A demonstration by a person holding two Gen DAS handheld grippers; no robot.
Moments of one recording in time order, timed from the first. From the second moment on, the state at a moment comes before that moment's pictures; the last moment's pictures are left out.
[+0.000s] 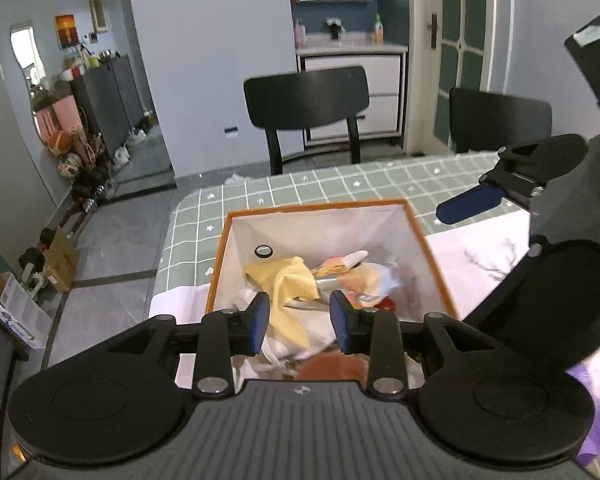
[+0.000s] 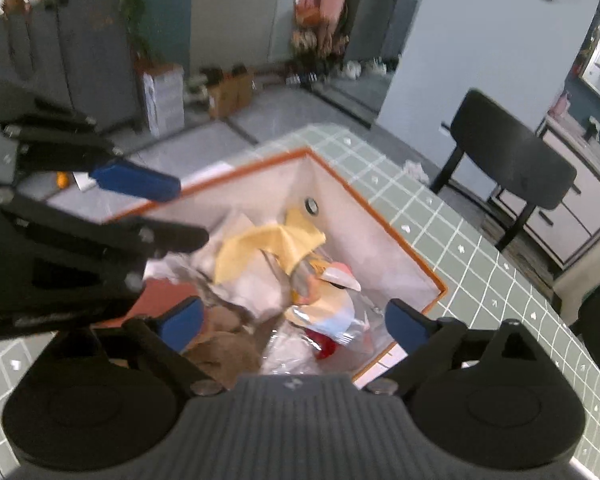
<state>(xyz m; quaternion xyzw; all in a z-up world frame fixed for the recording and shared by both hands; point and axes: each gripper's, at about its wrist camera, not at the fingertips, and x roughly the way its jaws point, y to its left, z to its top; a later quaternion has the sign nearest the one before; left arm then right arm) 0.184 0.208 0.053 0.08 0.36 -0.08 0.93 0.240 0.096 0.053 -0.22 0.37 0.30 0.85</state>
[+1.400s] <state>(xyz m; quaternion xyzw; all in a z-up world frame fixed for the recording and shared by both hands) 0.130 0.162 0.026 -0.03 0.34 0.17 0.92 0.216 0.006 0.027 -0.07 0.36 0.23 0.90</state>
